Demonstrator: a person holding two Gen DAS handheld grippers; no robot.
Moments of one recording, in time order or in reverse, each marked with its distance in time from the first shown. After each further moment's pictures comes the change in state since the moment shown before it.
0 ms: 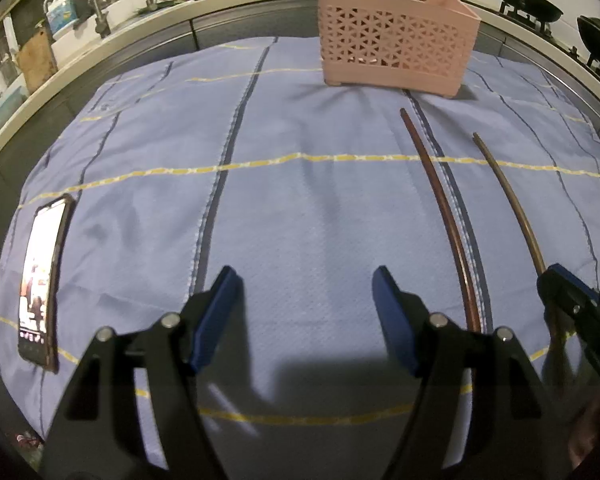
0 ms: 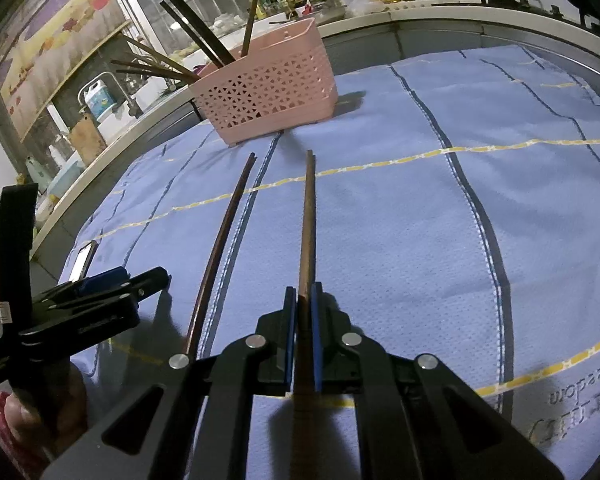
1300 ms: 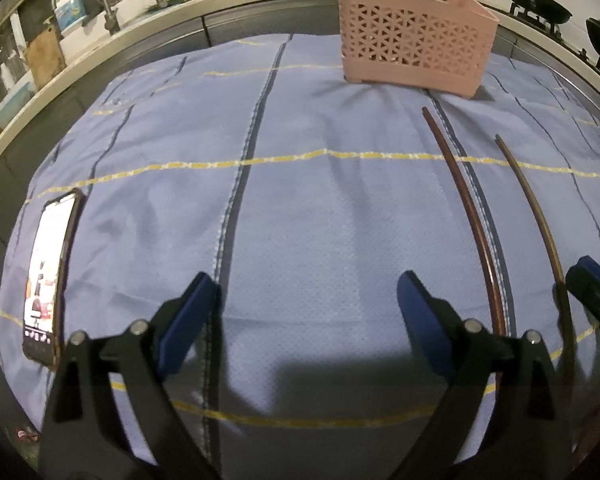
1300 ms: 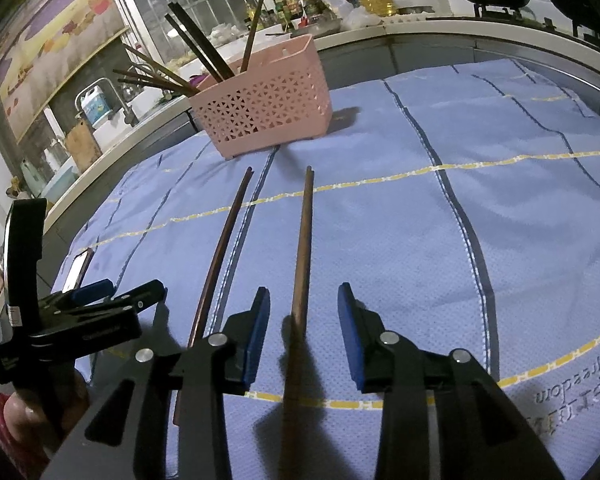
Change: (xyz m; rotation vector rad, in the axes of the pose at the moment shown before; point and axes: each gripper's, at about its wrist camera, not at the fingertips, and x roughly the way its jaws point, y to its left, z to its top) left arm 0.002 0.010 -0.004 -0.017 0.002 0.031; right arm -0.006 0.003 0.003 -0.009 -0.041 -0.036
